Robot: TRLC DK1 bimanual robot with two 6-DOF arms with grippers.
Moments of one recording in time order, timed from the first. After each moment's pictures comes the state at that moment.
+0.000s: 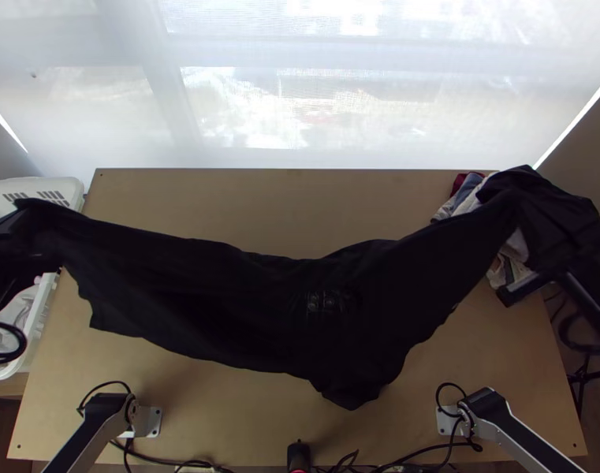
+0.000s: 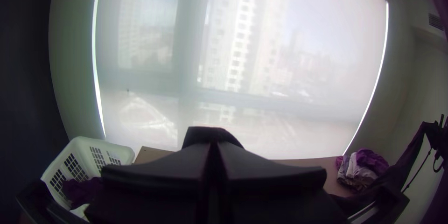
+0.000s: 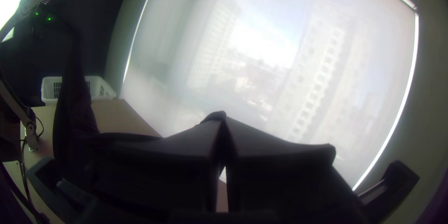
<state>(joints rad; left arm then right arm) 0.03 0.82 1.59 -0.92 0.01 -0.13 0.42 0.82 1.50 -0.62 -0.07 -0.34</state>
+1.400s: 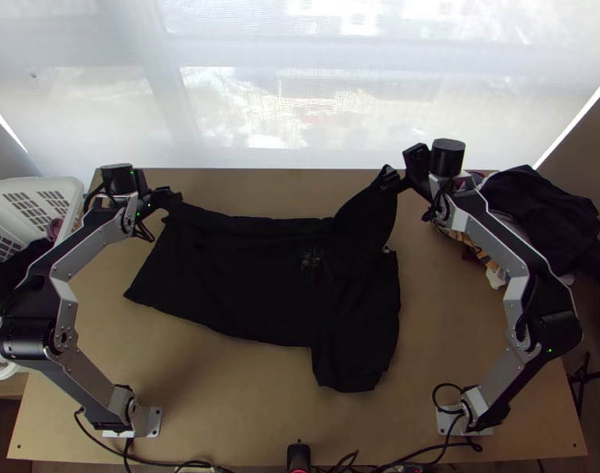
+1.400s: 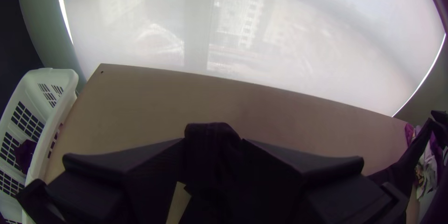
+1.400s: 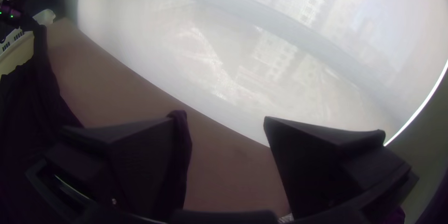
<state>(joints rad) 0.04 1.78 1.27 -0.08 0.00 -0.14 0.20 1.85 1.44 -0.02 -0.03 -0.35</state>
